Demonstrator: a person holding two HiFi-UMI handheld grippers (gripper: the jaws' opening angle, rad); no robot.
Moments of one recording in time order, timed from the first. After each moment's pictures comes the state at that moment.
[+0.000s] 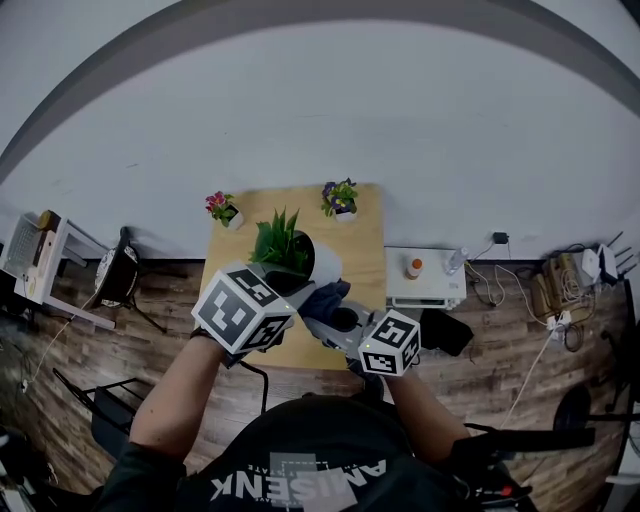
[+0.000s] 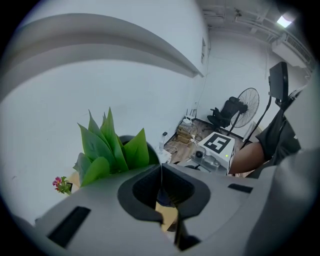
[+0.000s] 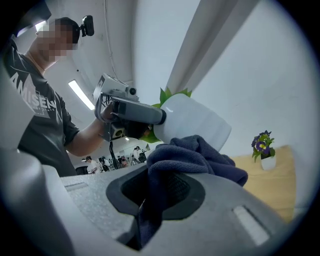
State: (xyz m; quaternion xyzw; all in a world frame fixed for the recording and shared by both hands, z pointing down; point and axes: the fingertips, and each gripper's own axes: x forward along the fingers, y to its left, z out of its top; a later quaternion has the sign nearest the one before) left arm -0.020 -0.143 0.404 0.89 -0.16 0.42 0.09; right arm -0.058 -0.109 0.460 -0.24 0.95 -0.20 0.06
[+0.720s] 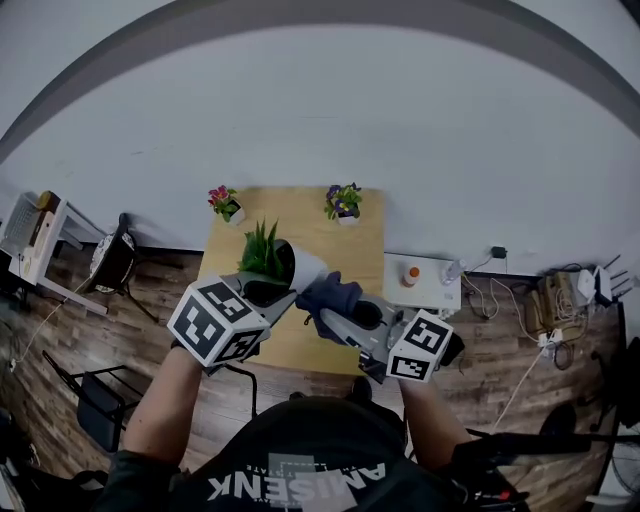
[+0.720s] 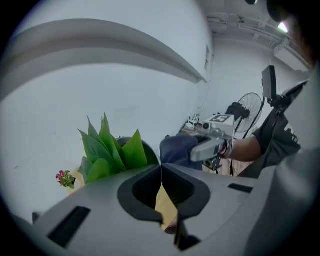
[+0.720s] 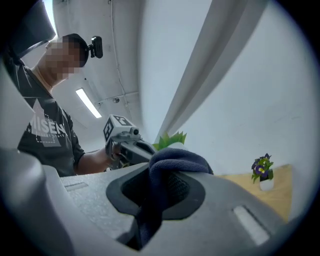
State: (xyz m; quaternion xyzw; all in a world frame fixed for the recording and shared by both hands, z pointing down) left arm -0.050 -0.140 0.400 0.90 -0.18 0.39 0.11; right arm -0.016 -0.106 0.391 -0.23 0.95 -0.16 0.11
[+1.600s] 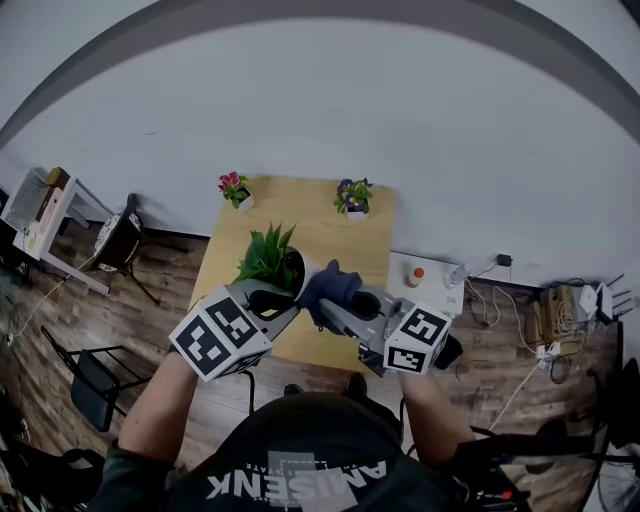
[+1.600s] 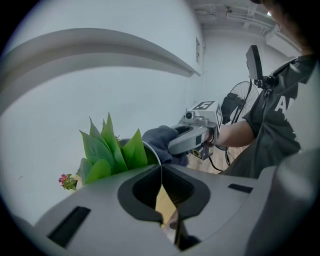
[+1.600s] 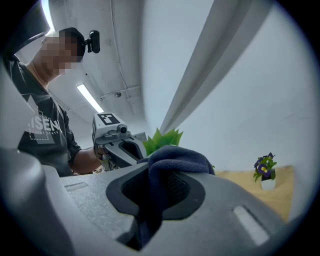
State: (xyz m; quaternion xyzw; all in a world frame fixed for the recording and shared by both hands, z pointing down) left arm -0.052 -0.107 0.406 0.89 -0.17 0.41 0.06; right arm -0.025 -0.110 0.396 -0.21 0.96 -0.16 0.08
